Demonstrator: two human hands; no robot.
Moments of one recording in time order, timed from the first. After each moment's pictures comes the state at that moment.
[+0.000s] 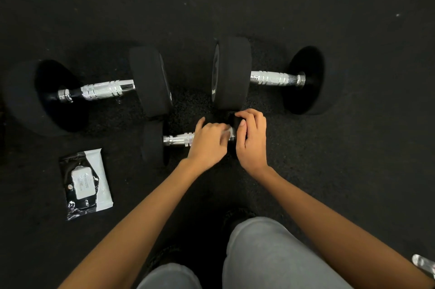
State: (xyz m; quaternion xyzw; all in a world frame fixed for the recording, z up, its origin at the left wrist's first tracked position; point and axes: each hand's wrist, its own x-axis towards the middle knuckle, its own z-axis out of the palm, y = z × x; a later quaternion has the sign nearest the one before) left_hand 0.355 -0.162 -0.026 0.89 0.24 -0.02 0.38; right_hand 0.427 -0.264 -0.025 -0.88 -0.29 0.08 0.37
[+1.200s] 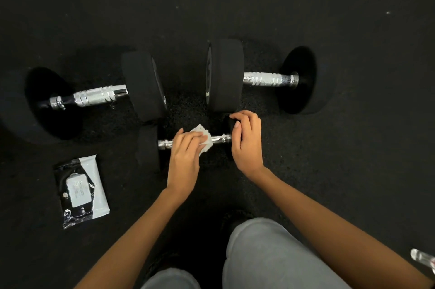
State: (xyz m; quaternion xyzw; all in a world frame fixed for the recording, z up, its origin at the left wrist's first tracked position) left_hand 0.301 -0.166 -0.047 0.89 0.24 0.20 0.32; right_hand 0.427 -0.266 -0.026 -0.87 -0.29 0.09 0.38
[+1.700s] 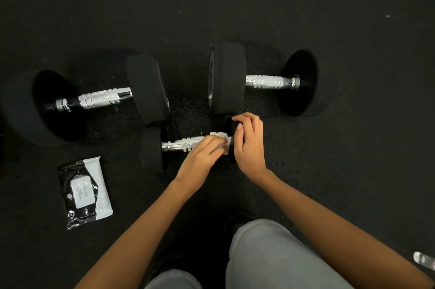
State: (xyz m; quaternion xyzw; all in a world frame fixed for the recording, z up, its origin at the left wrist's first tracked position) left_hand 0.316 -0.166 -0.041 0.94 0.04 0.12 0.31; right_hand 0.427 -0.266 -0.024 -0.87 -0.30 0.09 0.38
